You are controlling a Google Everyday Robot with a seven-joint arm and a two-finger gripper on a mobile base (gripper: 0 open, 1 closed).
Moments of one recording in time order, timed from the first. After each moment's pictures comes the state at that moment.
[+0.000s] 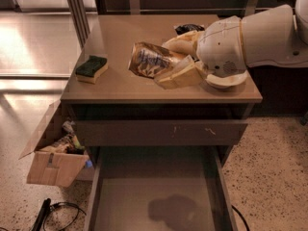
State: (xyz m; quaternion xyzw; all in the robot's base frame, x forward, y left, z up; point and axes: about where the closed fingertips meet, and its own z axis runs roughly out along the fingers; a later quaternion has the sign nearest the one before) arm 0.501 -0.037 0.980 -0.61 0.60 0.20 0.48
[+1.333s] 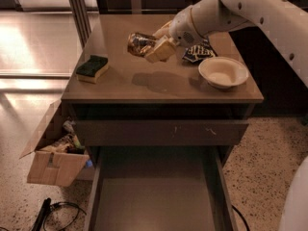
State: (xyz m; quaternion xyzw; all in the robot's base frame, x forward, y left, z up) arm 0.684 -0.018 0.917 -0.58 0.68 0.18 0.41
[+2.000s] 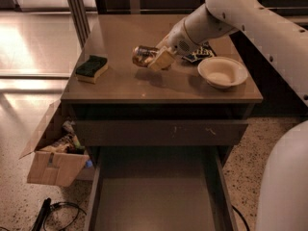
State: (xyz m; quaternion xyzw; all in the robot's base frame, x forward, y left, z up) arm 0.707 -0.026 0.870 -0.58 0.72 0.16 0.36
